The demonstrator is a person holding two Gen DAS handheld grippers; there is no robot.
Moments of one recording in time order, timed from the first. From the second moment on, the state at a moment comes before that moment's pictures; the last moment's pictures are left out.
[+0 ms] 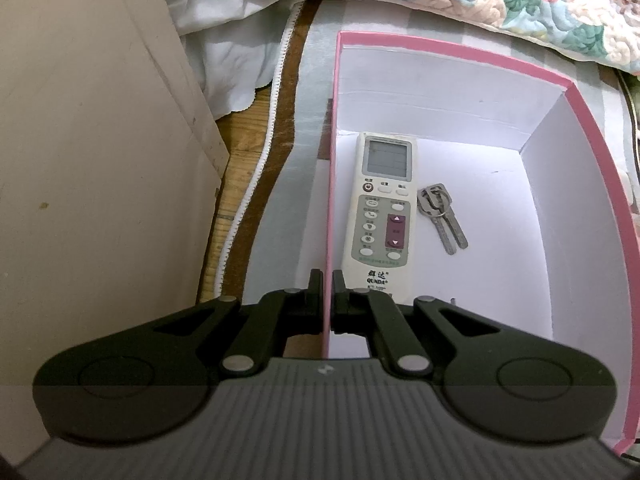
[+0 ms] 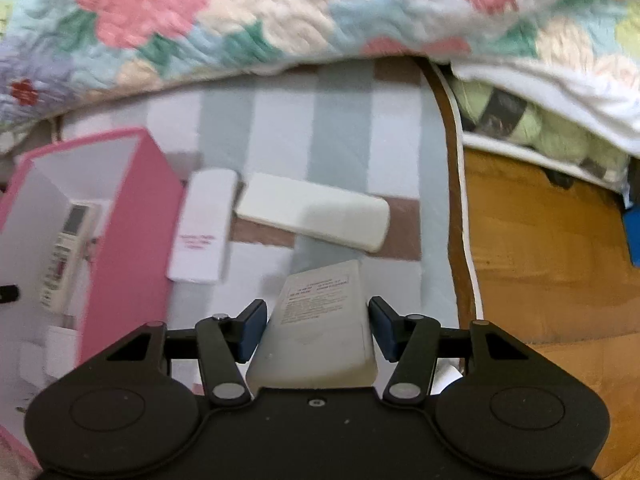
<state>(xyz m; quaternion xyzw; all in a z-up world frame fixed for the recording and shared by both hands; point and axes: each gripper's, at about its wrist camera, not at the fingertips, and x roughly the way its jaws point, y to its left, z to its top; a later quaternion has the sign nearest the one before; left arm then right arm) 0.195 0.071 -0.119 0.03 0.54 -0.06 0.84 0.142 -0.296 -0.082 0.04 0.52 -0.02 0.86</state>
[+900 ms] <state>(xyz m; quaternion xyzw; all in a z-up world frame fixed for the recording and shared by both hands) 0.192 0.069 -0.118 0.05 0.54 -0.06 0.84 0.181 -0.148 -0.028 0.06 0.50 0.23 0.83</state>
